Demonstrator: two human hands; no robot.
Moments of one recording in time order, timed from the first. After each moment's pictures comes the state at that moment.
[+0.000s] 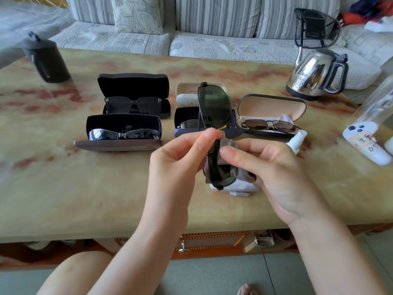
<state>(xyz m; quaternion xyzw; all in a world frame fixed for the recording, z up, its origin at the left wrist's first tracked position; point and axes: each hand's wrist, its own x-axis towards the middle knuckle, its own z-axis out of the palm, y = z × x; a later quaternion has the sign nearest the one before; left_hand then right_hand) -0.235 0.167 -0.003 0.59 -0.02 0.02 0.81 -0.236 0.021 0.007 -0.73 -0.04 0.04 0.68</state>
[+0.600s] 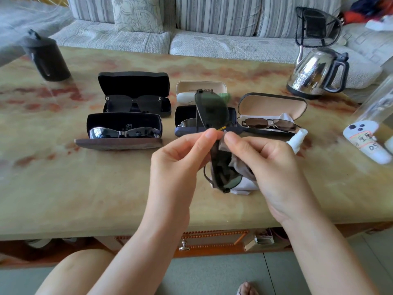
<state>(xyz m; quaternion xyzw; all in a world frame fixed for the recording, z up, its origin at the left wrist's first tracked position) -0.237 0.164 -0.005 0.58 -0.01 0.02 0.81 -0.236 0.030 0.004 -0.74 -0.04 -0.04 0.67</state>
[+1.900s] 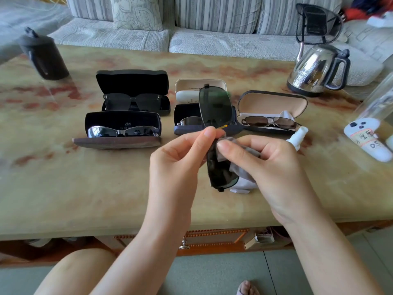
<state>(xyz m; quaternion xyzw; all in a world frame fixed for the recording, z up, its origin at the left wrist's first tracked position) -0.239 0.161 -0.002 0.58 -0.01 0.04 0.81 -0.242 0.030 0.007 -0.73 -0.08 -0.04 0.67</state>
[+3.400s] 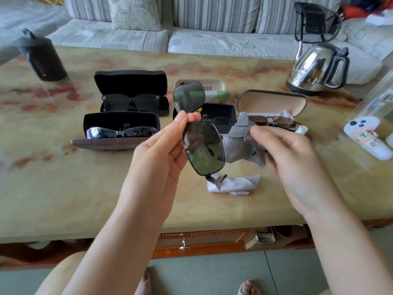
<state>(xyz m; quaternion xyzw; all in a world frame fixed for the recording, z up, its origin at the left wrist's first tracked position) -0.223 0.185 0.003 0.50 -0.02 -0.04 0.86 -0.224 0.001 -0.001 -0.75 -0.01 -0.09 0.65</state>
